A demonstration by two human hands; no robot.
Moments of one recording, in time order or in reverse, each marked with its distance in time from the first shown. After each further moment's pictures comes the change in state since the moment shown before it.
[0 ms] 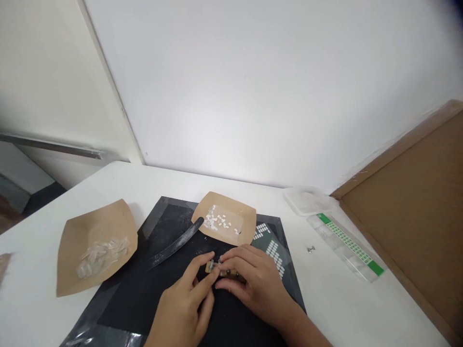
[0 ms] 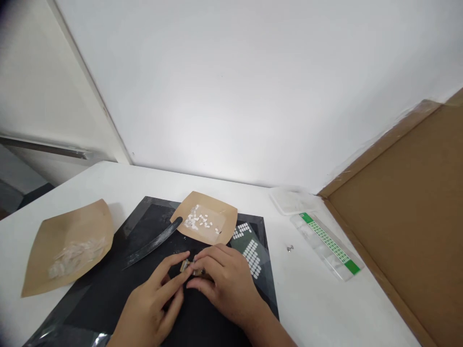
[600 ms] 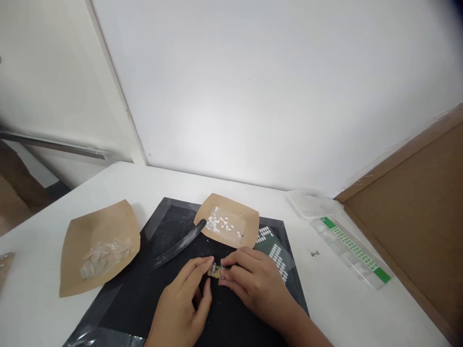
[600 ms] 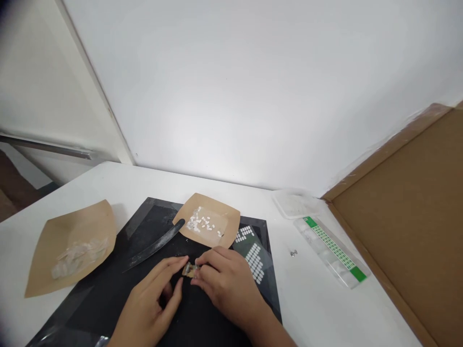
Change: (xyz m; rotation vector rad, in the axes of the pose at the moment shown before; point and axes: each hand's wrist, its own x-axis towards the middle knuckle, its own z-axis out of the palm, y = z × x) left_hand 0.008 -0.001 -0.005 -0.208 0.071 -0.146; right_hand 0.005 0.004 0.000 -0.136 -0.100 -0.086
